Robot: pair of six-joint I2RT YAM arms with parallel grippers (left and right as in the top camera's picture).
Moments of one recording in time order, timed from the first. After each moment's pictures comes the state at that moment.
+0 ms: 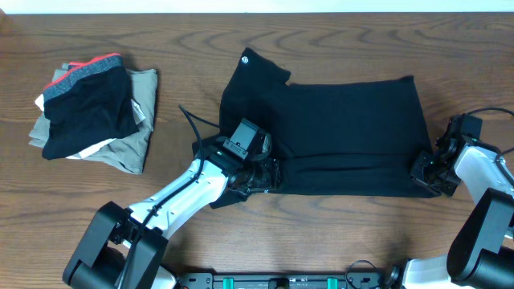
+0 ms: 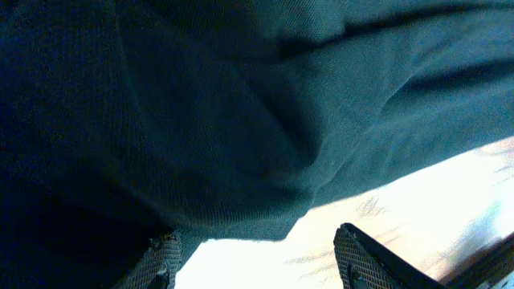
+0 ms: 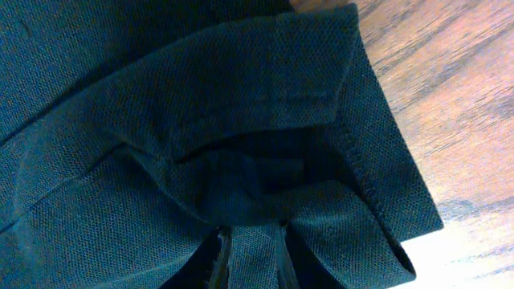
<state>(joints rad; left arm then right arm) -0.60 1.59 0.85 -0.44 0.36 -0.62 -0.37 1.64 0.85 -0.69 0.03 0.23</state>
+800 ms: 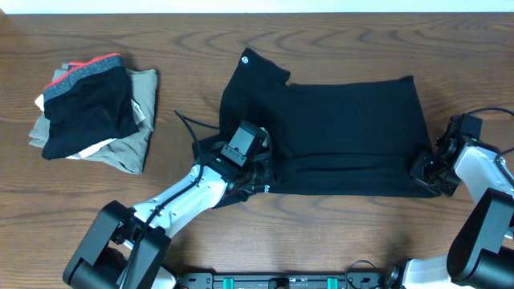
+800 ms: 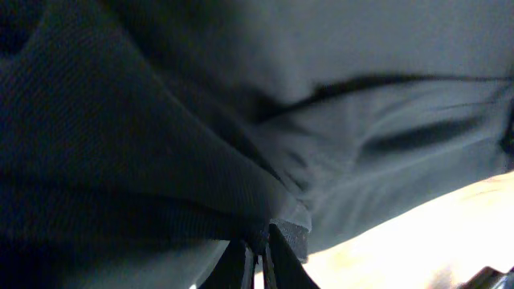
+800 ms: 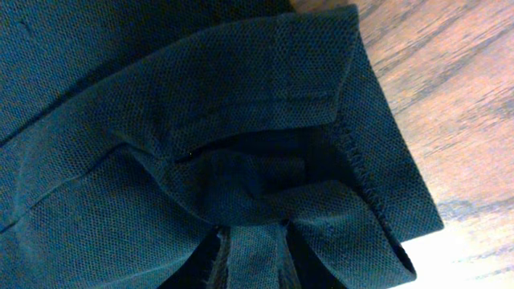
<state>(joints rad) -0.60 1.59 0.78 -0.21 0.34 -0.74 -0.37 1.64 0.85 -0.69 0.03 0.23</state>
